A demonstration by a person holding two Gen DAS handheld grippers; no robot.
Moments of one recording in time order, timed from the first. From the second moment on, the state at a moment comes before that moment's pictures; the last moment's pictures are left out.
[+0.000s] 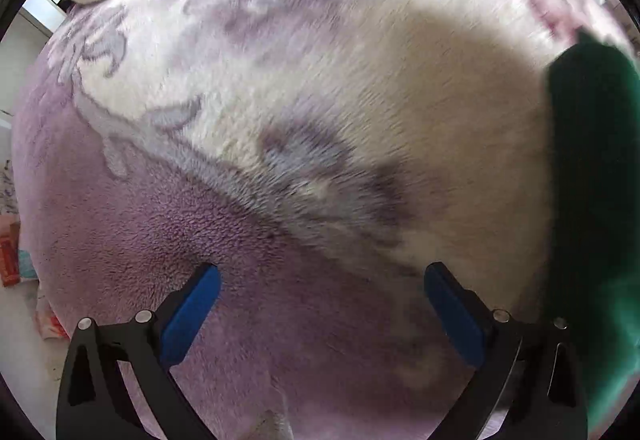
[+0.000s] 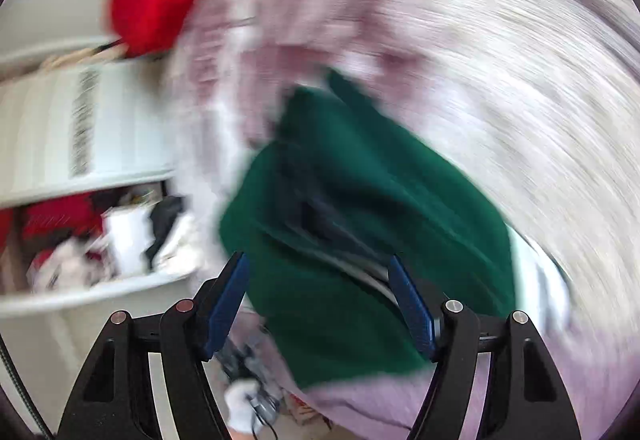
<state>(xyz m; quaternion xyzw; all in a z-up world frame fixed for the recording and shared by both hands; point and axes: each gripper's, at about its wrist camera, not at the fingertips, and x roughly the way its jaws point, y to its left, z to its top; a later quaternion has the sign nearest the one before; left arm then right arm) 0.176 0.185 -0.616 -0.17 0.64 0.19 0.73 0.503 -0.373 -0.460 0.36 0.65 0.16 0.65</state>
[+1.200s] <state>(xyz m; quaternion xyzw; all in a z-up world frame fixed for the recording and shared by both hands) 0.155 0.067 -0.553 -0.15 0.63 0.10 0.75 0.408 -0.455 -0.439 0.33 0.67 0.06 0.66</state>
